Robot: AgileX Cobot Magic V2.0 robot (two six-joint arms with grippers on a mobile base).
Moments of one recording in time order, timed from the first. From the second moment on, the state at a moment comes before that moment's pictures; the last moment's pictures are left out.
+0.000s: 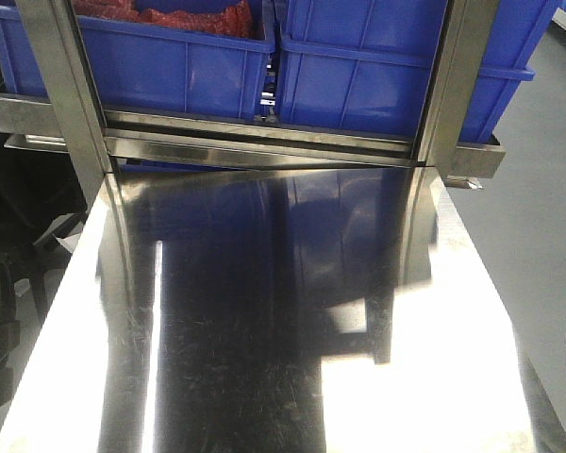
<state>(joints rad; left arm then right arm) -0.51 0.70 -0.62 0.30 0.71 -0.53 0.23 0.52 -0.51 -0.11 0.60 0.16</state>
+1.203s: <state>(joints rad) -0.51 0.70 -0.62 0.30 0.71 -0.53 0.23 0.52 -0.51 -0.11 0.60 0.16</state>
